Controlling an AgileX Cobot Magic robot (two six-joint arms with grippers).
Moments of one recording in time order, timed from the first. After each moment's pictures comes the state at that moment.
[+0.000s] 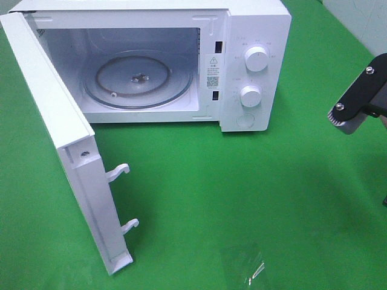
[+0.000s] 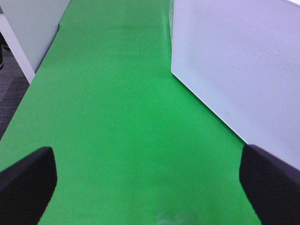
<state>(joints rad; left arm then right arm) 0.02 0.00 -0.50 -0.01 1.04 0.03 0.72 1.29 -0.75 -0.74 1.20 0.35</state>
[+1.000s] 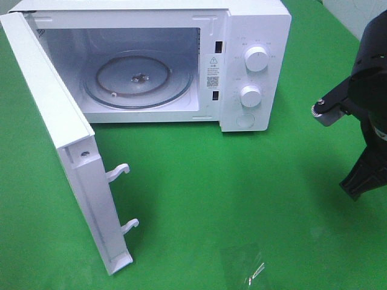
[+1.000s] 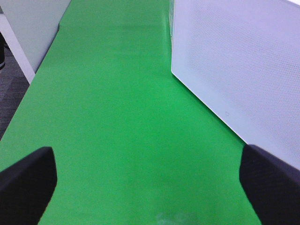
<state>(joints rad) 0.02 0.00 -0.50 -0.01 1.04 0.03 0.63 1.51 -0.81 -0.73 1.16 0.61</state>
